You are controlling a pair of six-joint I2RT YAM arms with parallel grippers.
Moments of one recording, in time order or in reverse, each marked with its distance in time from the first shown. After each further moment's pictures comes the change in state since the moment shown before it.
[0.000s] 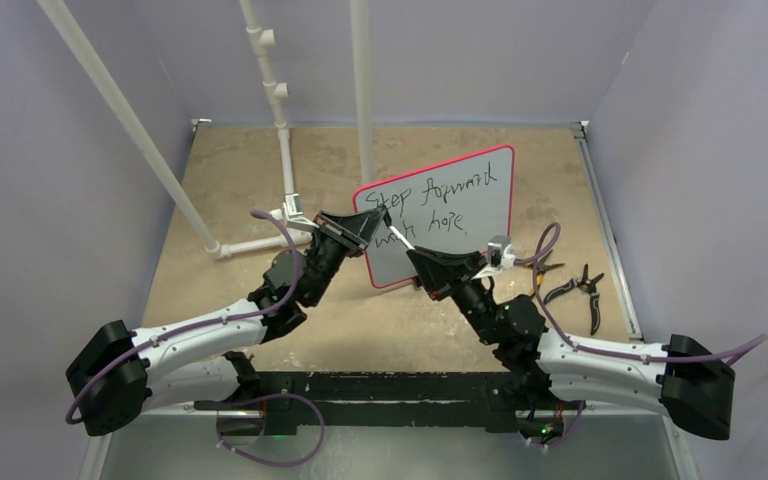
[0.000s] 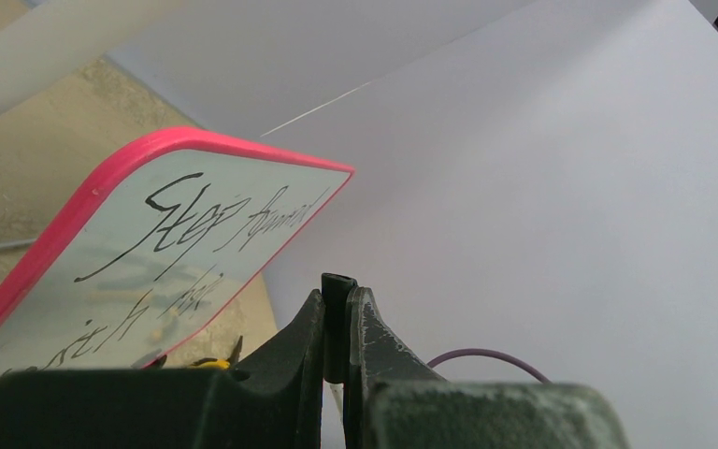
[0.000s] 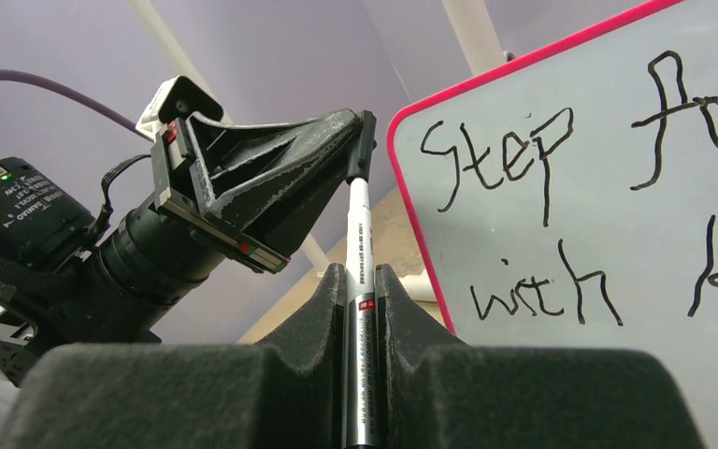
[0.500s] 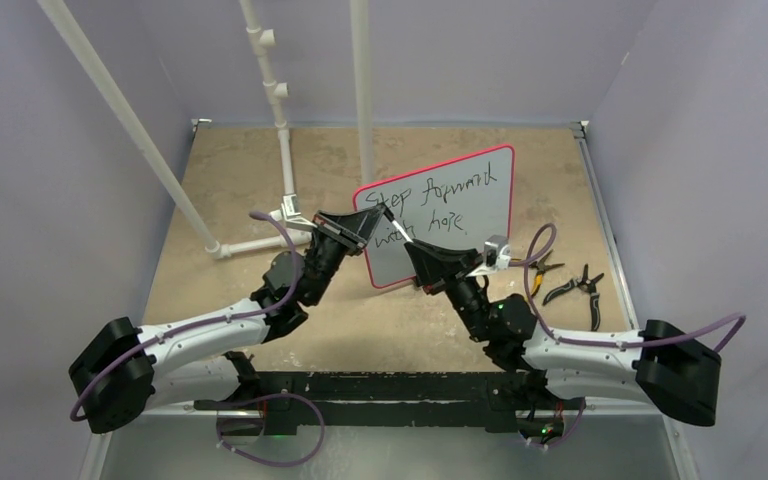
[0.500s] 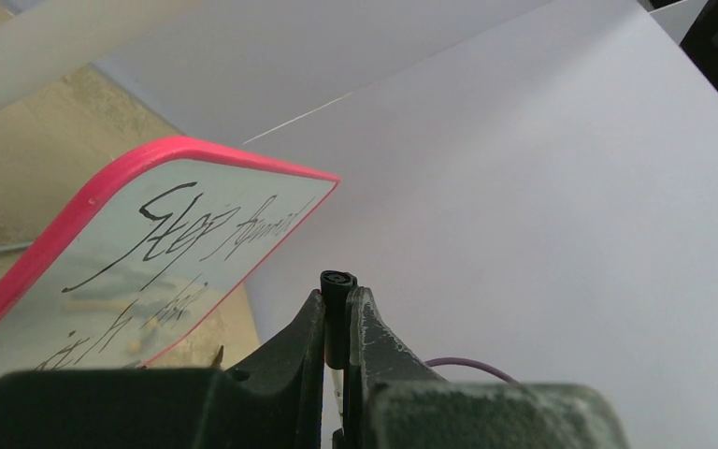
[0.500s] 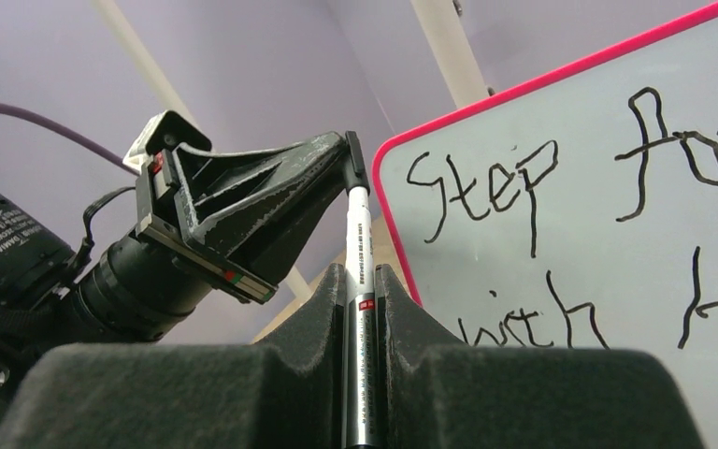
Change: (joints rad) left arm 0.006 0.022 -0.016 0.068 0.009 -0.028; right arm 0.005 0.129 0.010 0.175 0.051 -0.065
